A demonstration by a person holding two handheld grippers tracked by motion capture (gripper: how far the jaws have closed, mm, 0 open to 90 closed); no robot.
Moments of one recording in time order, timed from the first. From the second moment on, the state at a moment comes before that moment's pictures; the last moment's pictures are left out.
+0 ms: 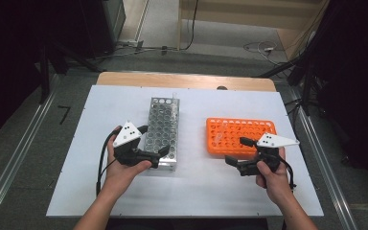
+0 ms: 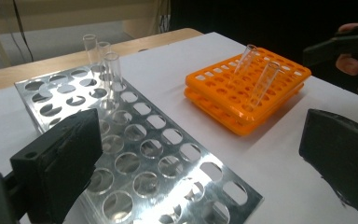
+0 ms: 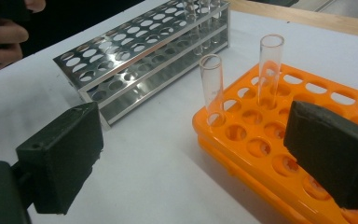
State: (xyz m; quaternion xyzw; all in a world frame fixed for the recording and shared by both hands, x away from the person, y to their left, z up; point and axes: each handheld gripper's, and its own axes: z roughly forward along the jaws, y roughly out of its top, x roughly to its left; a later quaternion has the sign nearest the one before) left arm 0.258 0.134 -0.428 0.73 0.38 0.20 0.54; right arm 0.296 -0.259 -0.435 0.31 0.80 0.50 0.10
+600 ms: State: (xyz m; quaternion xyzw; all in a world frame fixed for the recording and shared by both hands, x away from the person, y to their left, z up) left arm 0.240 0.152 -0.438 0.72 0.39 0.19 0.54; right arm 0.323 -0.222 -0.452 0.32 0.81 0.48 0.08
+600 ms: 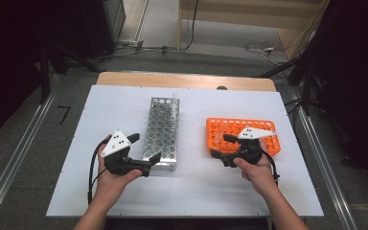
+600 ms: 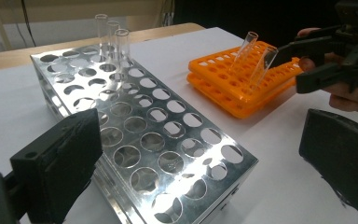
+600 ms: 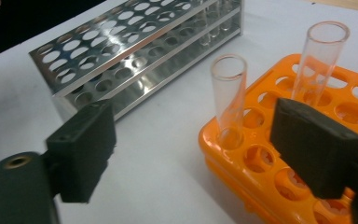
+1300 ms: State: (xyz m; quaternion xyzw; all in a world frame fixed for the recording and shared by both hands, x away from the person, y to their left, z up) left arm 0.241 0.156 -0.444 0.72 0.40 0.19 0.54; right arm 0.333 -0.212 -0.476 0.35 0.81 0.45 0.14
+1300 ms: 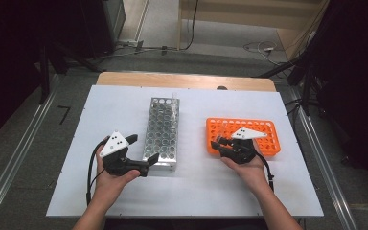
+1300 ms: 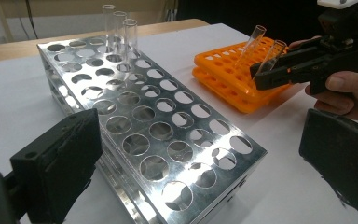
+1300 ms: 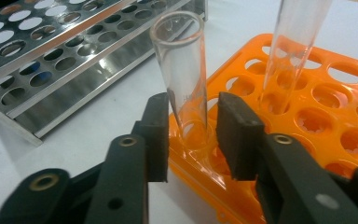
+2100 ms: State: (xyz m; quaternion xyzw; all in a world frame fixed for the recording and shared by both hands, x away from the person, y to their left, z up) left arm 0.239 0.149 -0.444 0.72 0.39 0.19 0.54; right arm 0.326 -0.225 -0.456 0.34 0.79 0.49 0.15
